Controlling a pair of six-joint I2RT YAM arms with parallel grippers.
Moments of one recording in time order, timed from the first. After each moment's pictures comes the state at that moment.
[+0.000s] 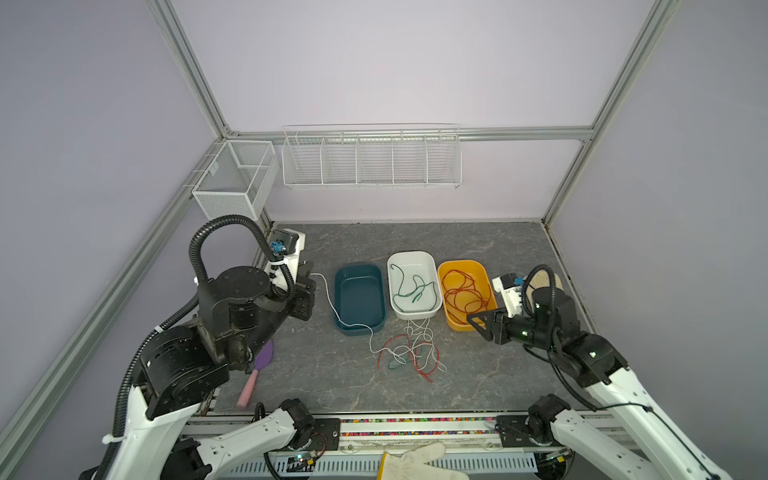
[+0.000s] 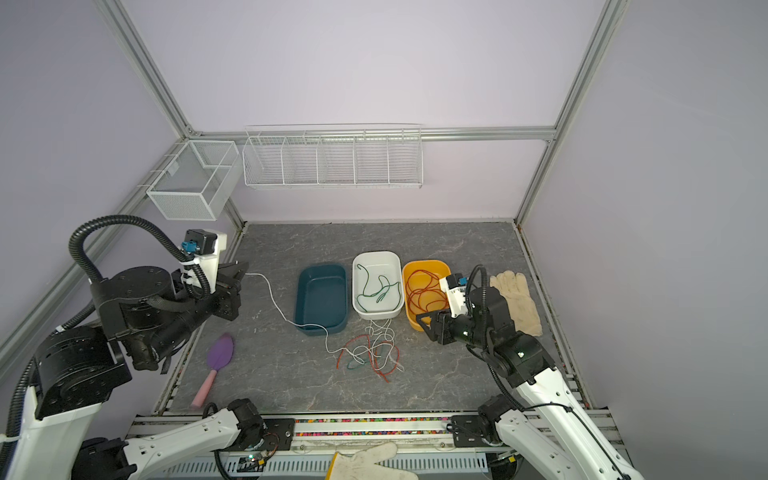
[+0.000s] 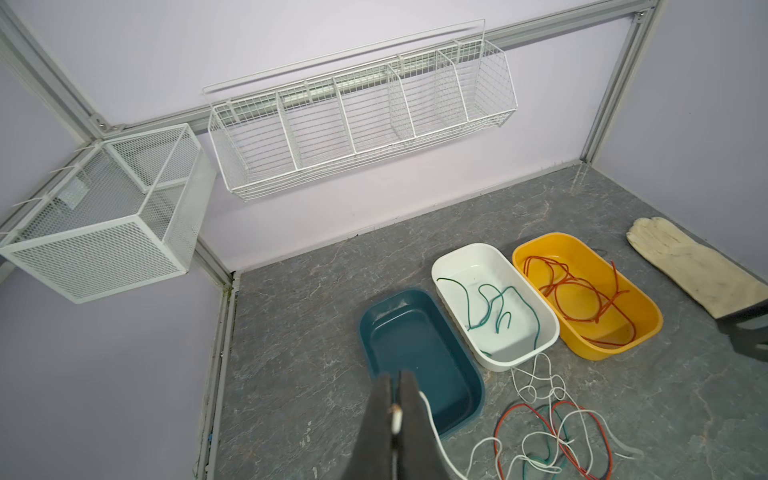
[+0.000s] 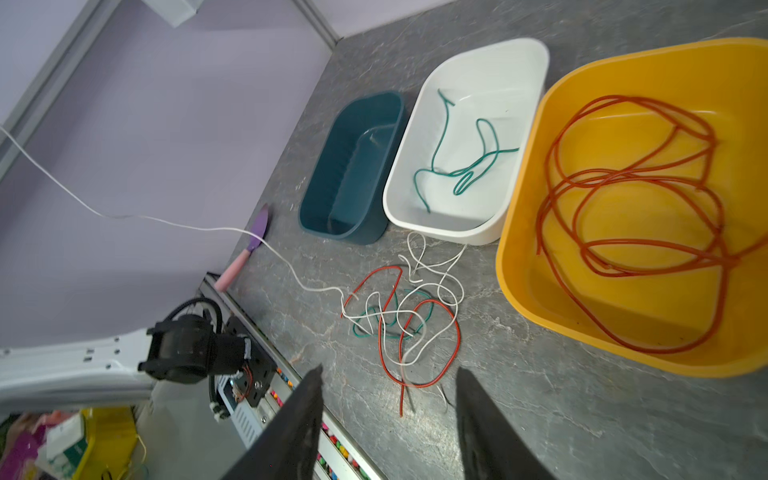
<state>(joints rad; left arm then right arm) -0.86 0.93 1.67 -1.11 -0.47 -0.06 0.52 0.75 0.76 -0.60 -0.41 0.46</state>
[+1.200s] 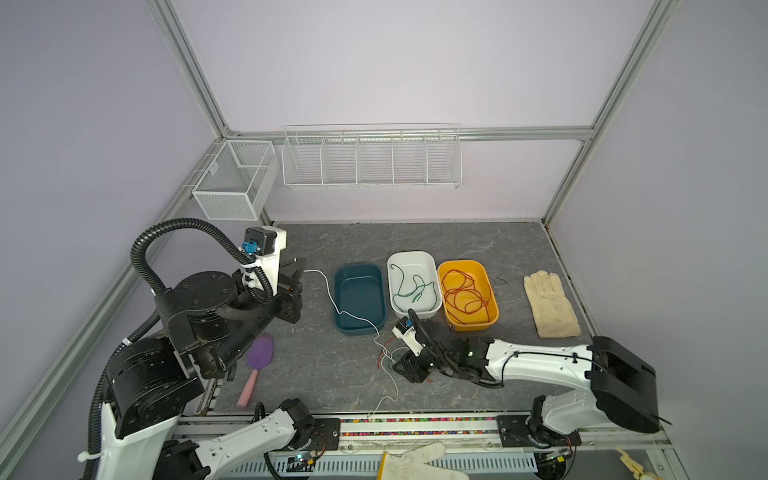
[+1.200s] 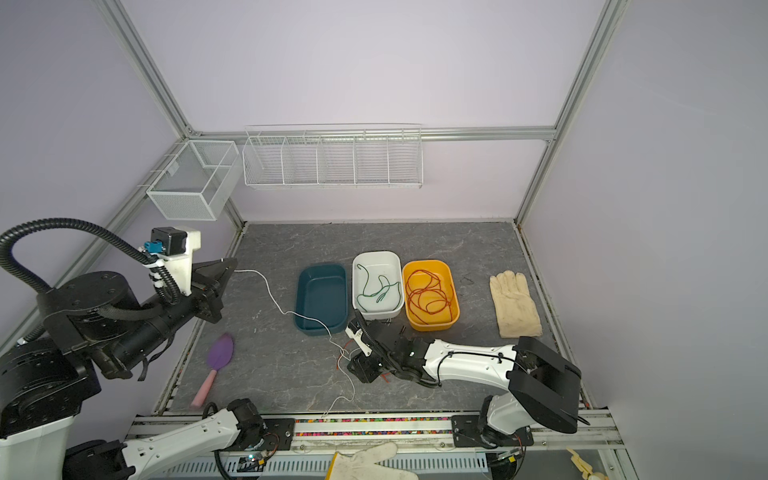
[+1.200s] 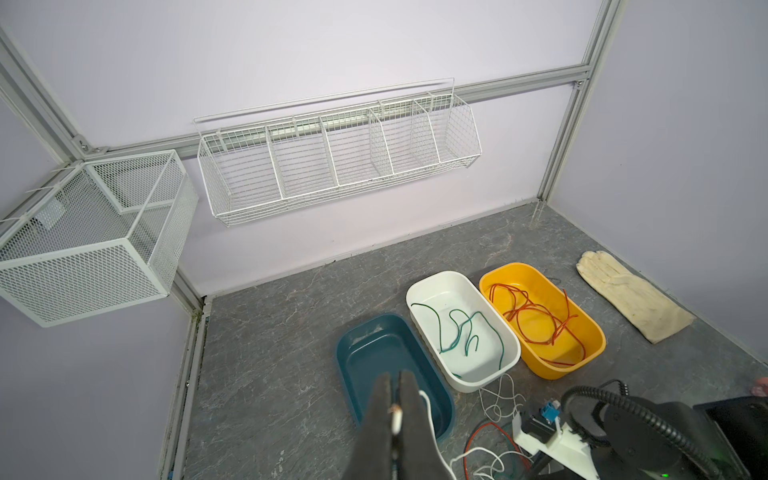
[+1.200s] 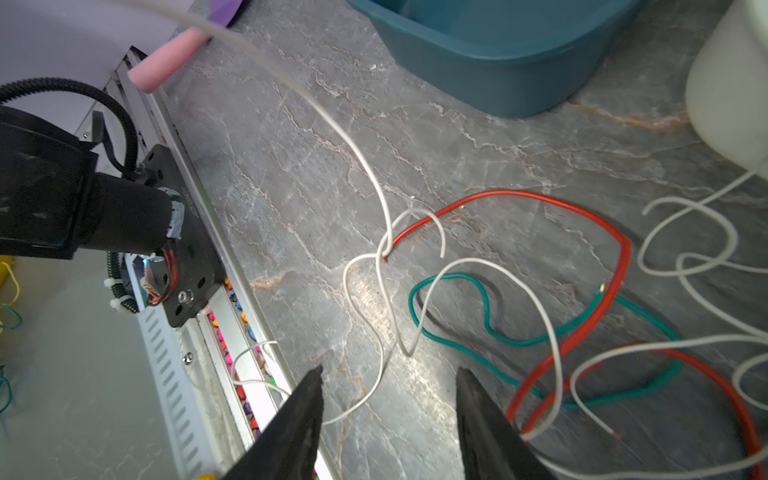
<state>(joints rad) -0.86 0.90 1.76 -1.11 -0.42 -0.07 1.13 1.47 0.76 -0.10 -0.14 0.44</state>
